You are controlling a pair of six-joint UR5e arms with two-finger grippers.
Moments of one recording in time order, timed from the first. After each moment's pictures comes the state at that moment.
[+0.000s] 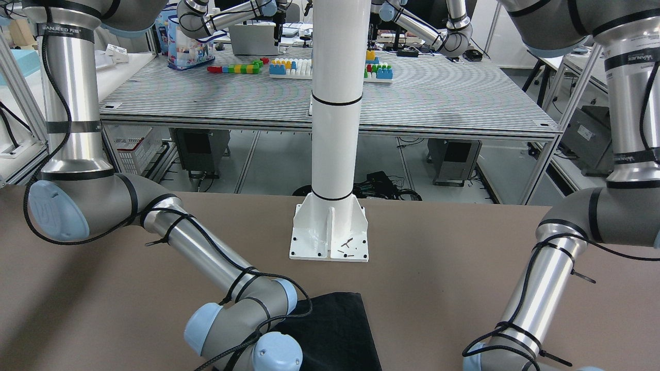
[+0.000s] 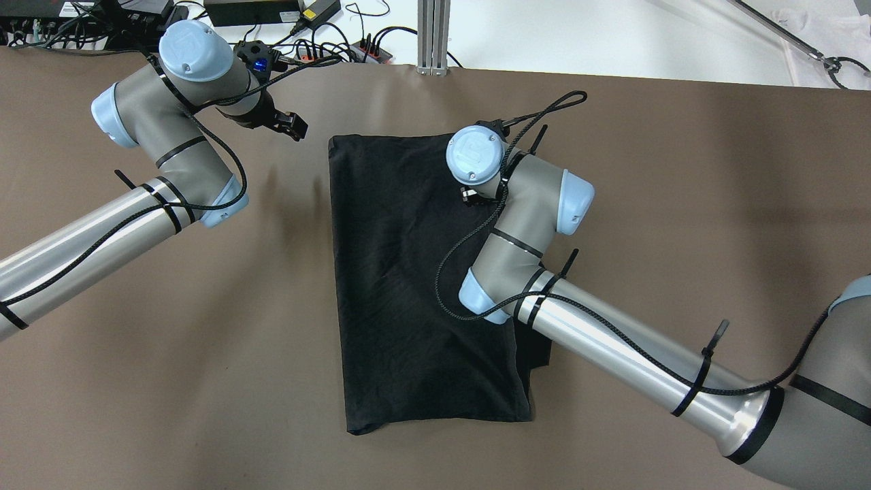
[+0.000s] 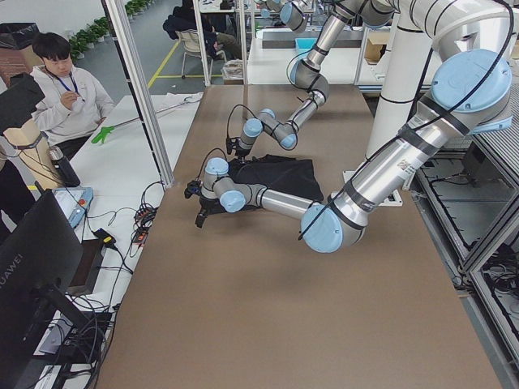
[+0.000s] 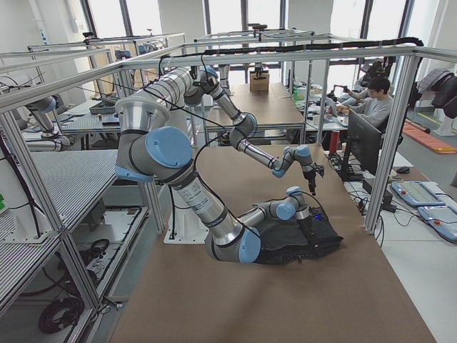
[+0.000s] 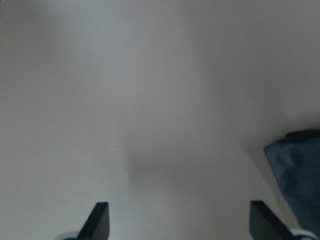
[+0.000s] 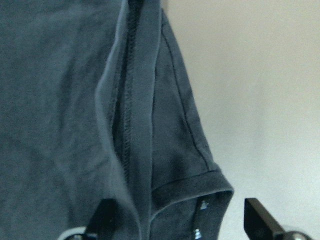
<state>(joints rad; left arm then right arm) -0.96 -2.40 -0.99 -2.15 -1.93 -0.70 0.70 -0.63 1.08 -1.44 1.54 0.81</state>
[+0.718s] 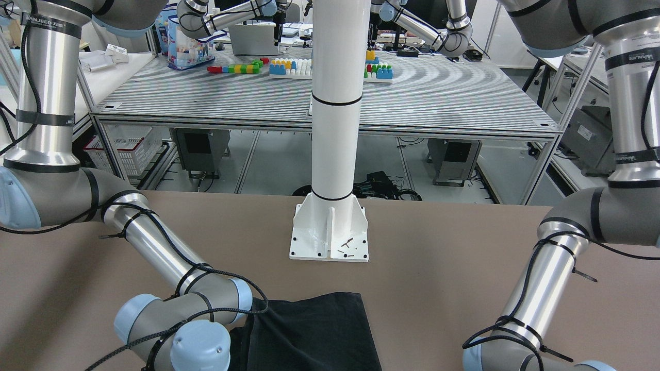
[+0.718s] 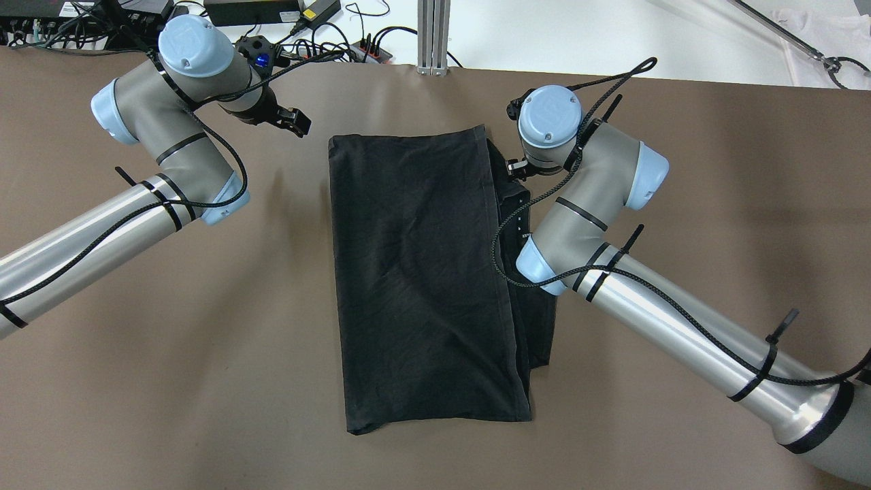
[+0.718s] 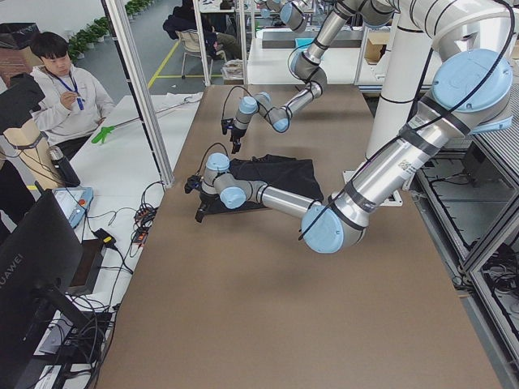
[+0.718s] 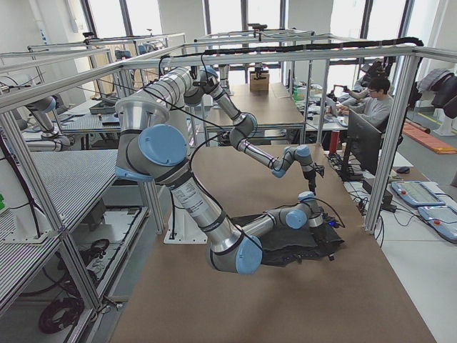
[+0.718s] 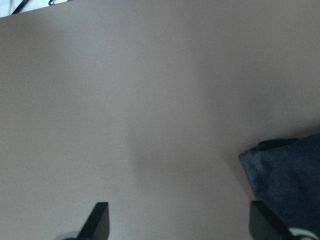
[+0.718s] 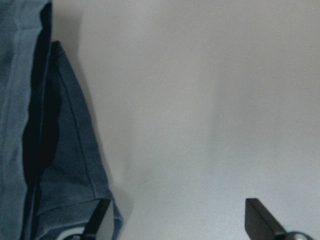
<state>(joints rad) -0.96 -2.39 -1.05 -2.14 -1.94 -0.72 0.81 -0.76 1.27 -1.38 1.68 0.77</state>
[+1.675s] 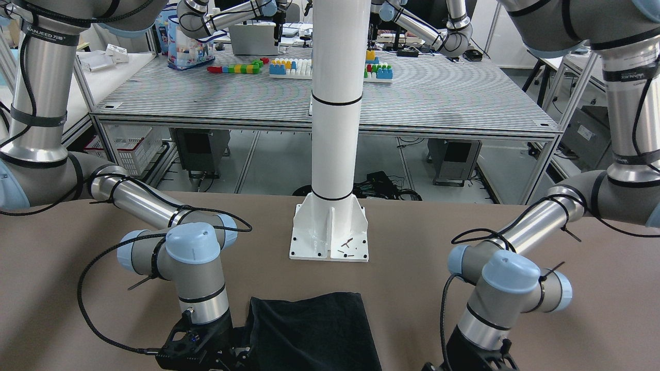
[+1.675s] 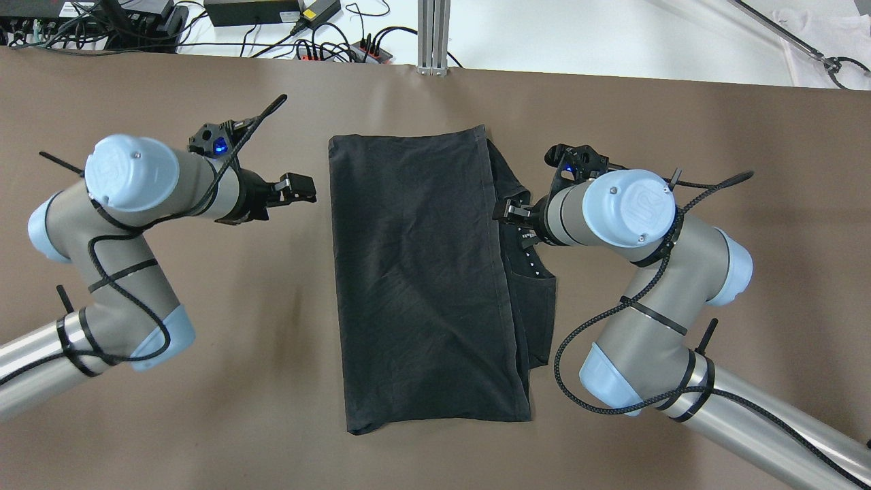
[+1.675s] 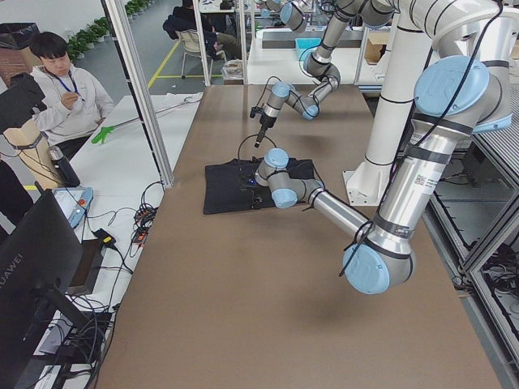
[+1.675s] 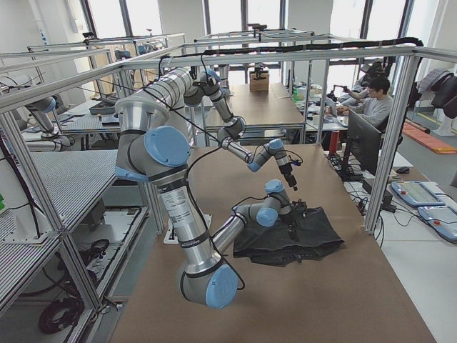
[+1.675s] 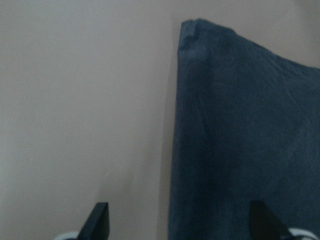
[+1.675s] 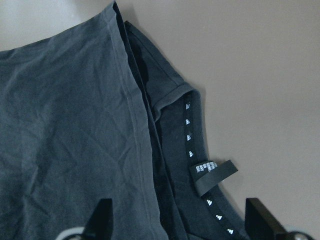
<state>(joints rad) -0.76 -2.02 -1.67 -2.14 -1.82 -1.49 0.70 -1.06 1.74 -1.25 1.71 1.34</state>
